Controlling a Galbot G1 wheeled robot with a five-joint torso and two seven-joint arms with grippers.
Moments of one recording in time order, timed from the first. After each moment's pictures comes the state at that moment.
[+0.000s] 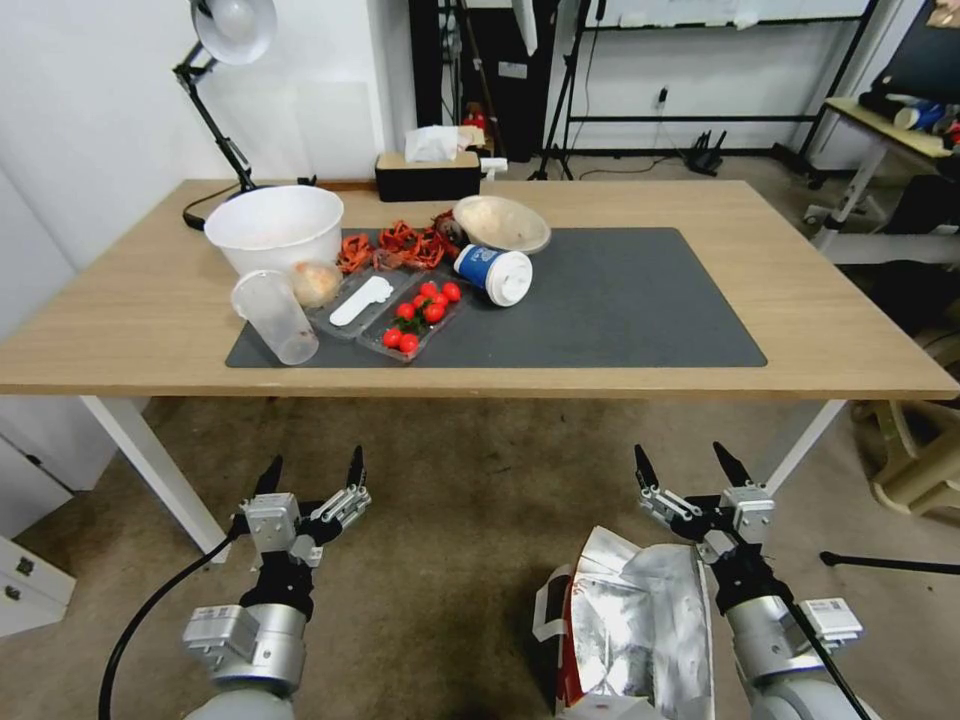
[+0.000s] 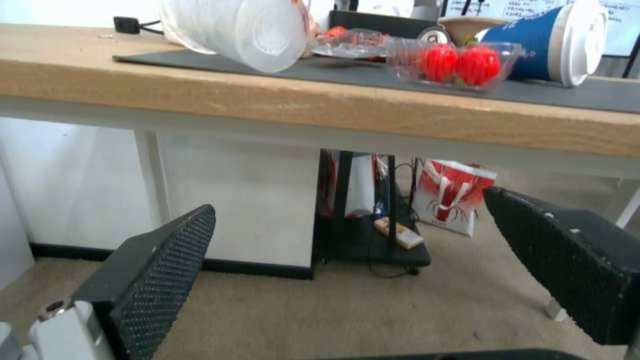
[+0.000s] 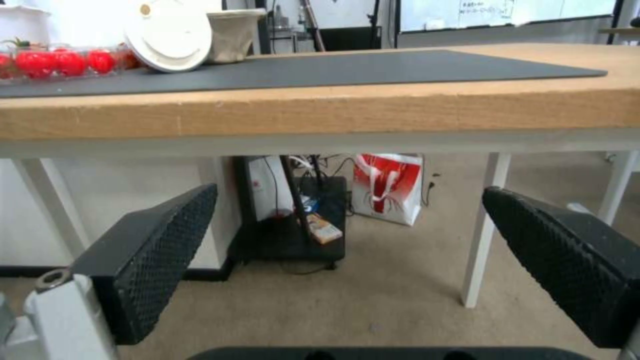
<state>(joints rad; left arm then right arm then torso) 1.81 -1.31 -0.44 -2.28 -0.30 -0.07 -0.24 -1.77 1.50 0.67 2.23 0.19 0.04 -0.17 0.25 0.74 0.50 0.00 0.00</state>
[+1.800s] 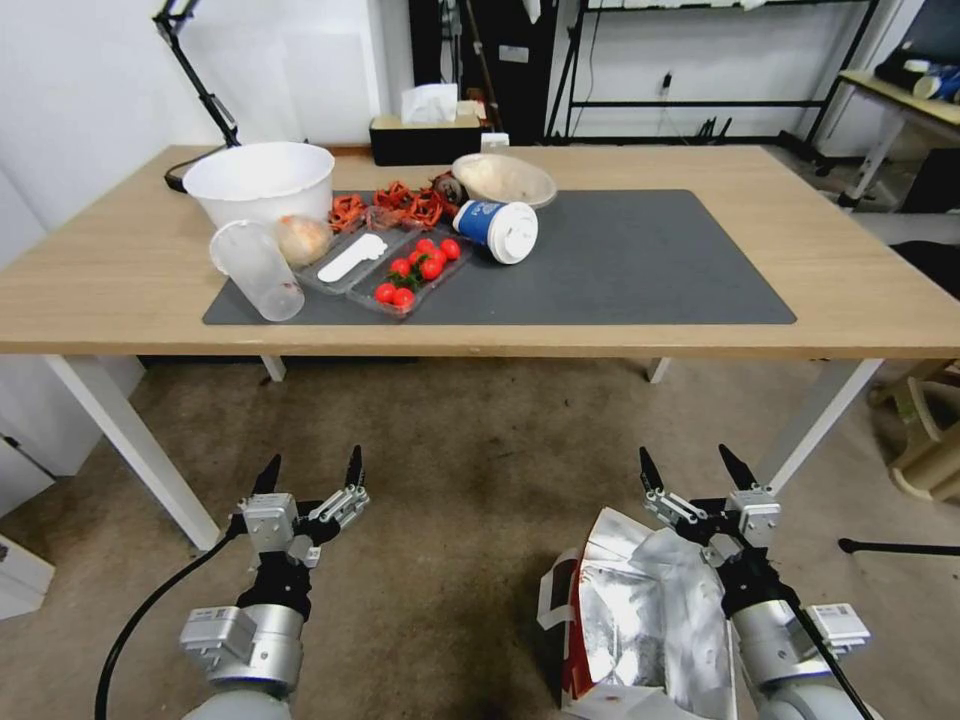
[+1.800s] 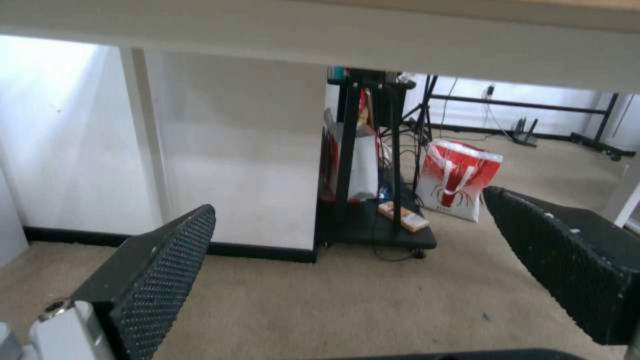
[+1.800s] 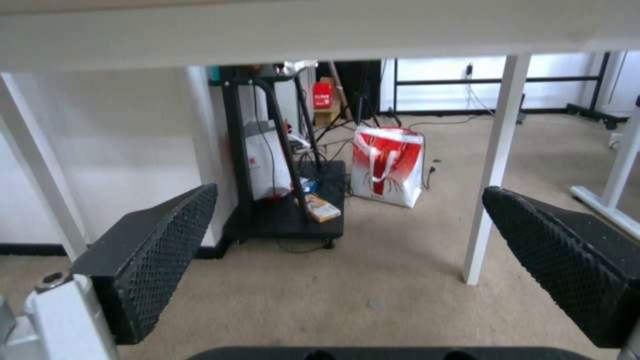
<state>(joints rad) 1.81 -1.31 -0.44 -2.28 -0.29 -0.08 -0.23 -1.78 1.50 0.68 2.23 0.19 0.04 -0.18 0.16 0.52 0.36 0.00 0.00</state>
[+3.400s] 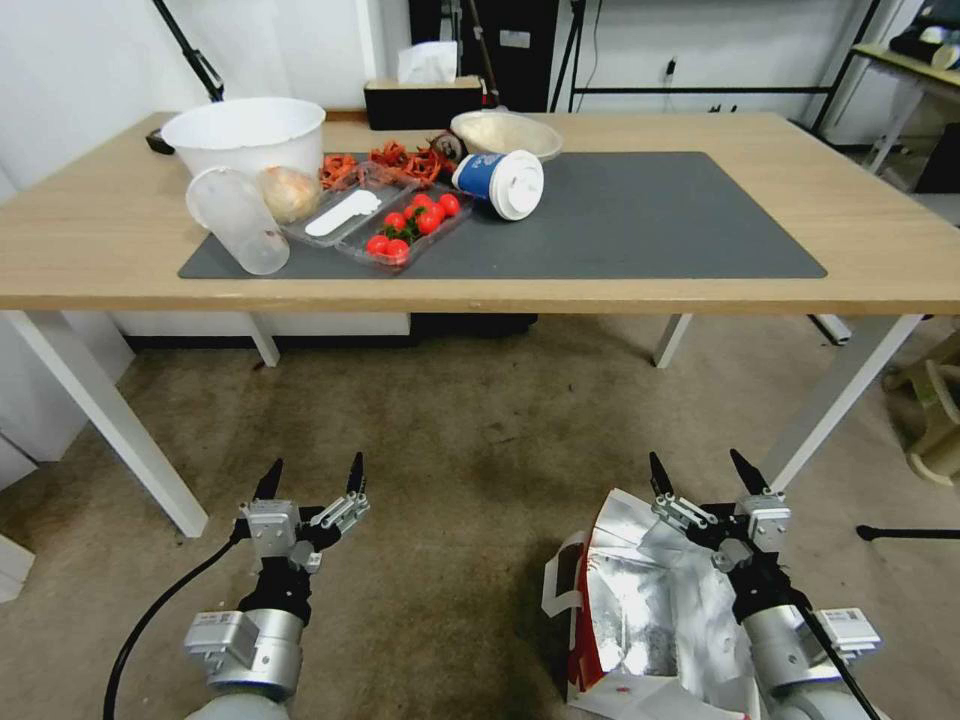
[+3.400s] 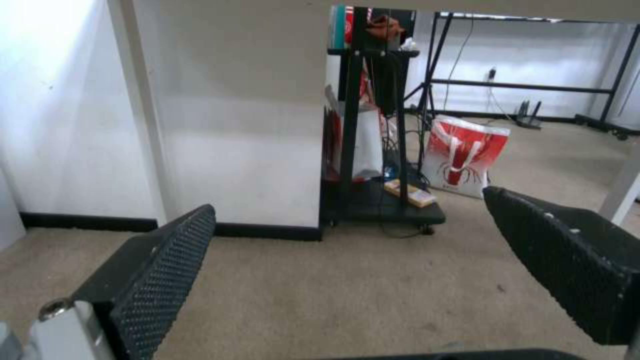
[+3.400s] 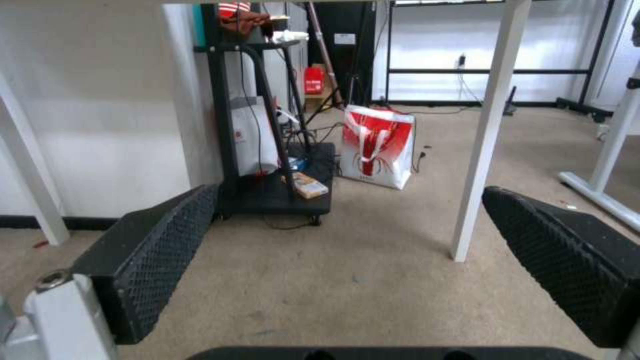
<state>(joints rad) 1.81 -1.29 -0.45 -2.25 -0.28 -0.10 -0.22 -1.79 1.49 0.70 2.22 0.18 0.05 -0.17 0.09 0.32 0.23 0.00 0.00</state>
